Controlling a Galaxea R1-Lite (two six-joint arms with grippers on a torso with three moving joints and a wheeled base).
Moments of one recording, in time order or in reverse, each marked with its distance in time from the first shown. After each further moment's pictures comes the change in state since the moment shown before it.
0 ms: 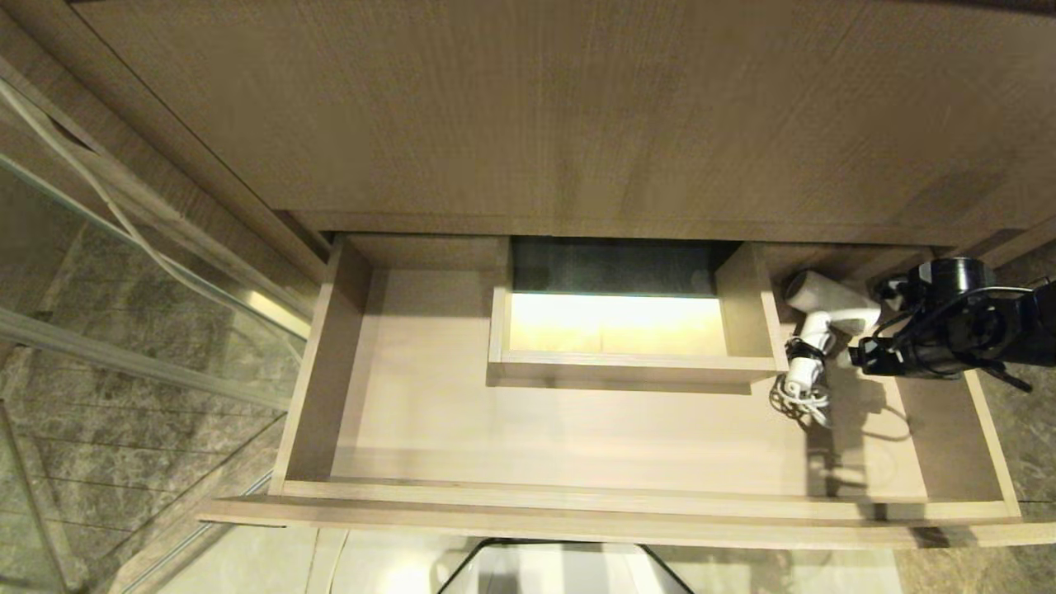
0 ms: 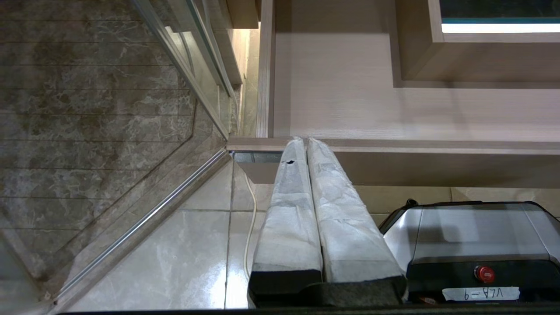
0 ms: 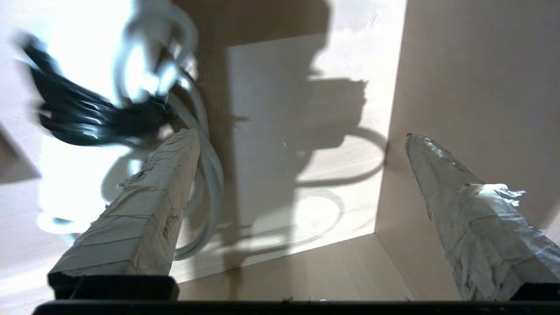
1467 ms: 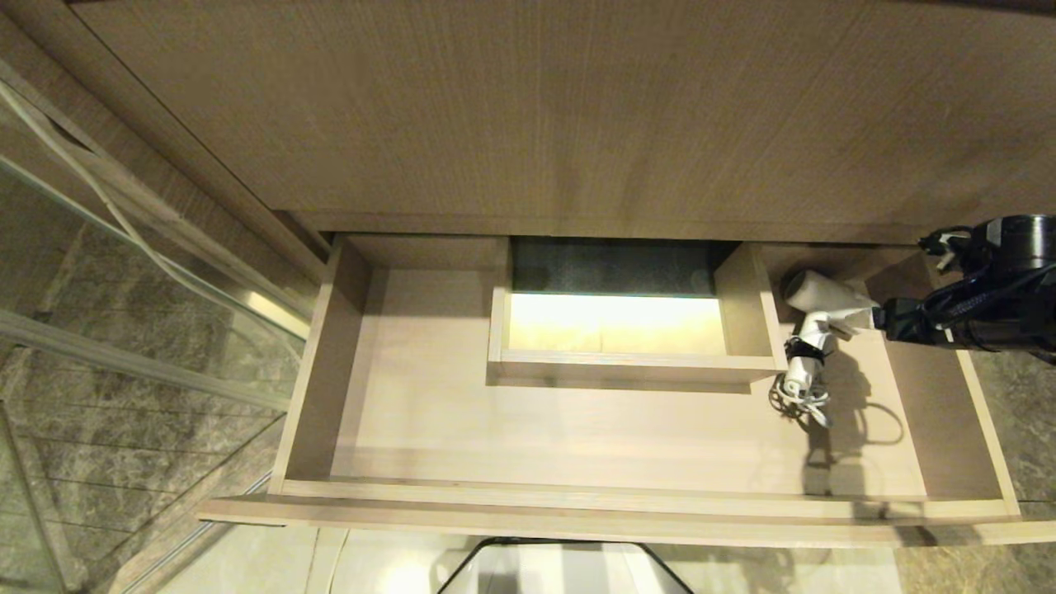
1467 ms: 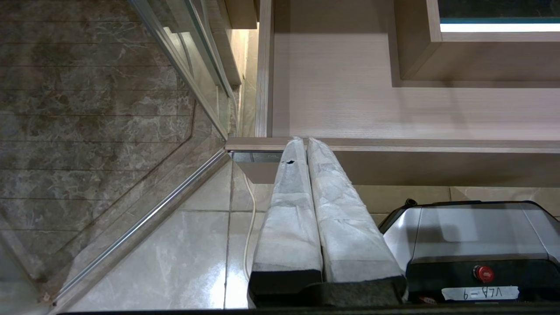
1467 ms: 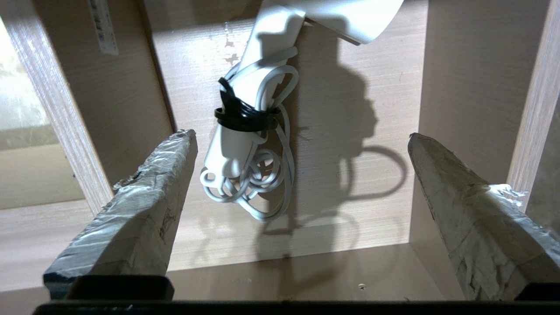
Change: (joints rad) left arm -0.001 0.000 0.000 0.000 0.000 0.000; right arm 0.009 -0.260 0.166 -0.069 0.190 0.075
